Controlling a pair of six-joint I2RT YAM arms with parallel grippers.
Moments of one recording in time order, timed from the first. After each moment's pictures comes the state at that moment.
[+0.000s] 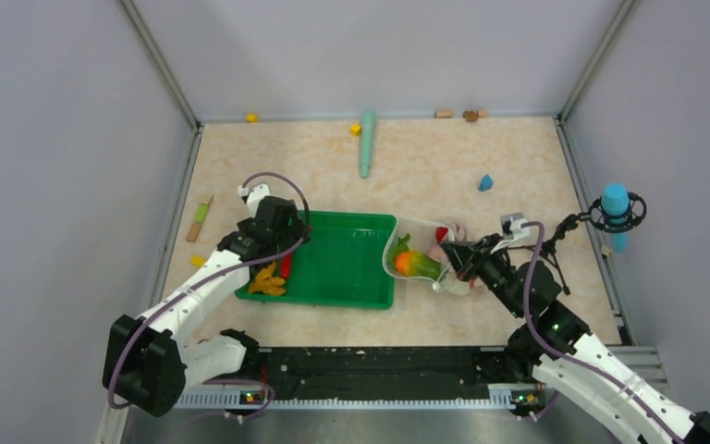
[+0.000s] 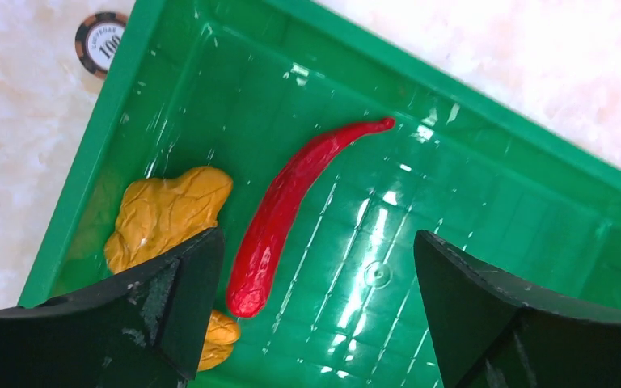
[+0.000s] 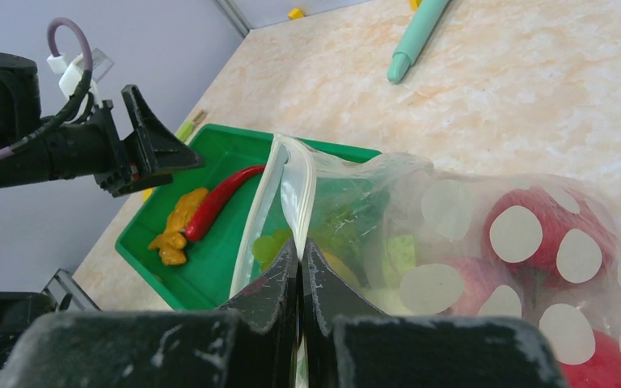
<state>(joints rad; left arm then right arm) -0.42 1.13 0.75 -0.44 -0.39 -0.71 0.71 0.35 0.32 0.02 0.13 0.52</state>
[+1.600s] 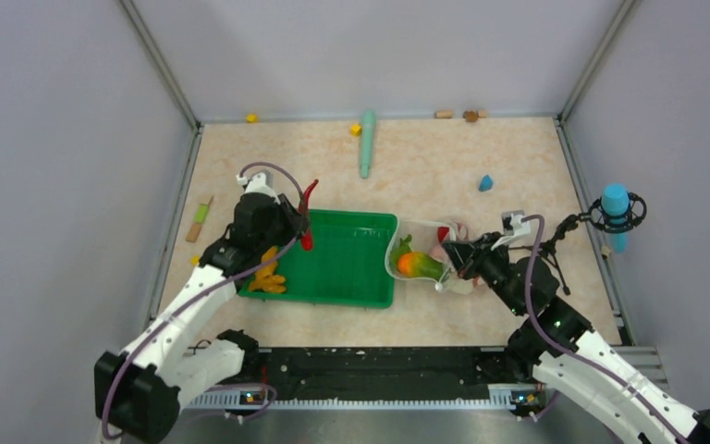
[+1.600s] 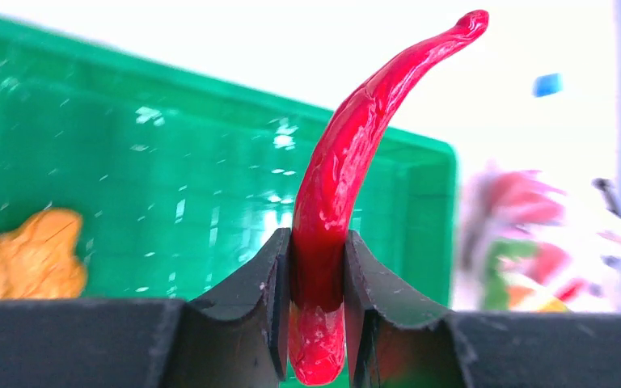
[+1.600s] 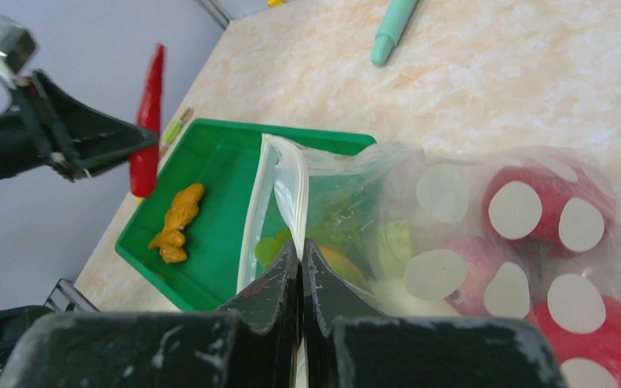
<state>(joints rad) -0.38 1.02 0.75 -0.33 -0.05 -0.66 0.71 0.38 0.35 -0.05 0.16 0.56</state>
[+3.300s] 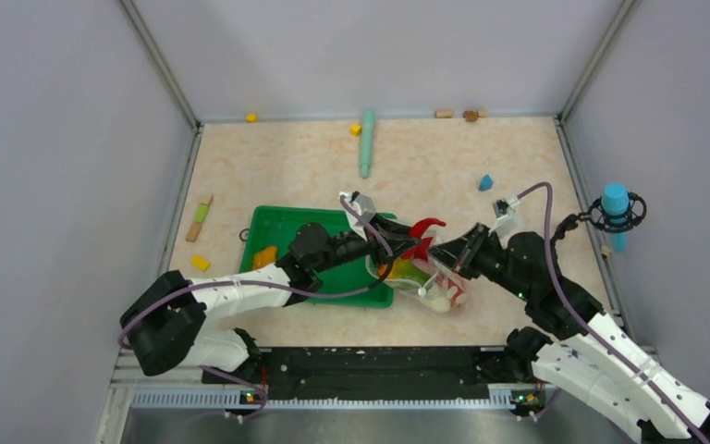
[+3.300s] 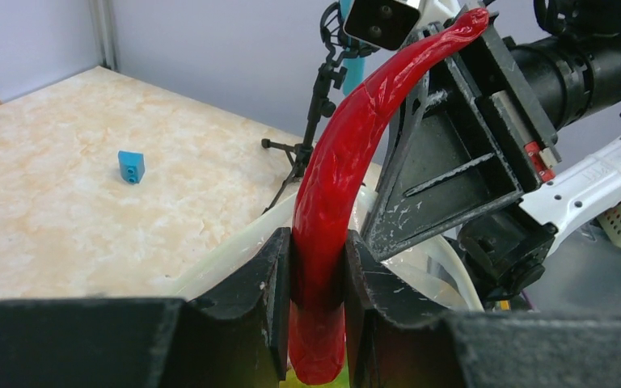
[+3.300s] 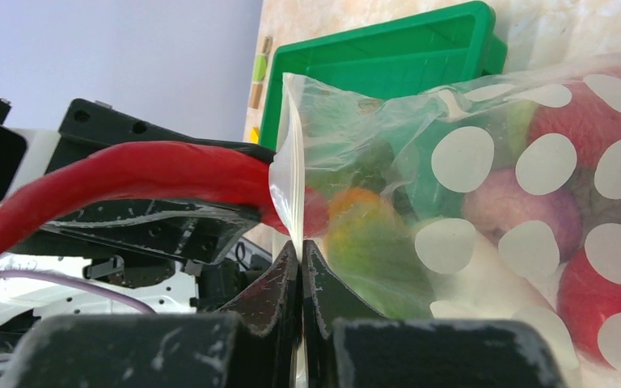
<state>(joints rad) -0.91 1.32 0.62 0.91 0.36 -0.31 0.71 0.56 0.64 -0.36 -0.04 1.01</state>
